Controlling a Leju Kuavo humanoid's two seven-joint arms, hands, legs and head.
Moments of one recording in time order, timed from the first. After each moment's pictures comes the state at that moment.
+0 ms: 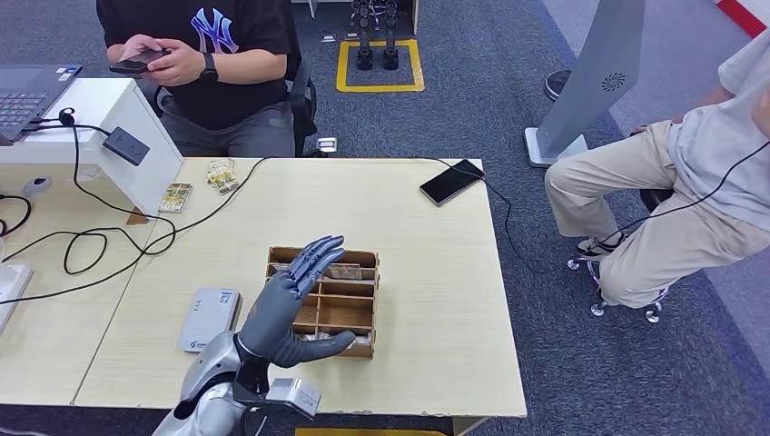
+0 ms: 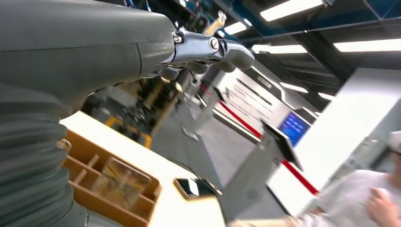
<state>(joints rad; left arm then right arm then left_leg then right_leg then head) -0.13 0.09 -0.55 -1.57 -0.58 0.16 -0.58 -0.13 0.32 -1.54 -0.50 0.72 -0.69 -0.44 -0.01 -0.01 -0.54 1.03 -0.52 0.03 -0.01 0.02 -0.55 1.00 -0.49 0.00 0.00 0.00</state>
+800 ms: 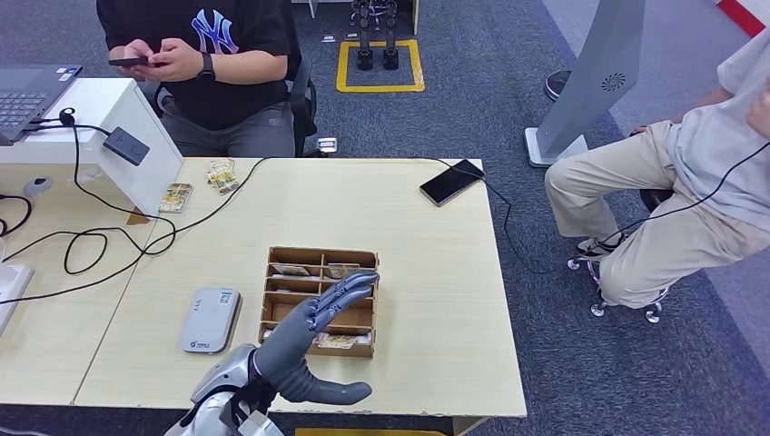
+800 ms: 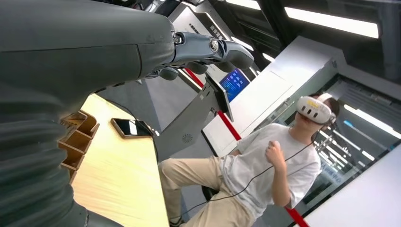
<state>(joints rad) -0.13 0.12 -0.64 -1.62 -0.38 -0.05 -0.70 -0.13 0.32 -1.54 -0.51 0.71 -0.69 -0.44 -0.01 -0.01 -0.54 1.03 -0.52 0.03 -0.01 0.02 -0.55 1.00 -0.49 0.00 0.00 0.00</state>
